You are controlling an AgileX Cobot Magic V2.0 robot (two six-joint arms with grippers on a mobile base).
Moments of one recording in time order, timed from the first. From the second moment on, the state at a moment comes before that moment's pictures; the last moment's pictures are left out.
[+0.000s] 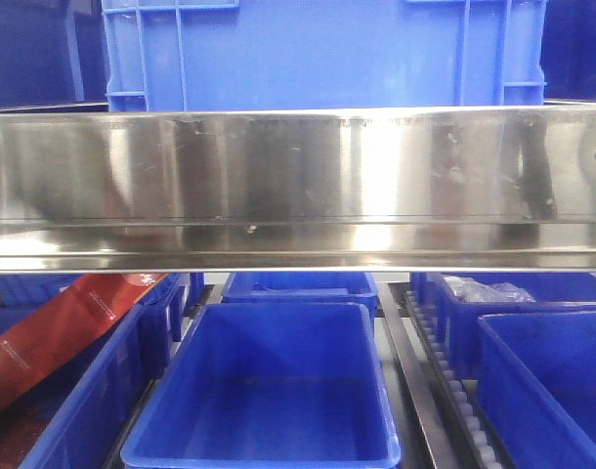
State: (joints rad) left arm -0.11 0.02 -0.15 0.03 0.14 0.00; right arm 0.30 0.36 -0.59 0.19 0.40 -0.19
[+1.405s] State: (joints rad) left arm -0.10 0.01 0.00 0.02 0.05 0.01; right arm 0.24 0.34 -0.52 0.14 0.33 -0.14
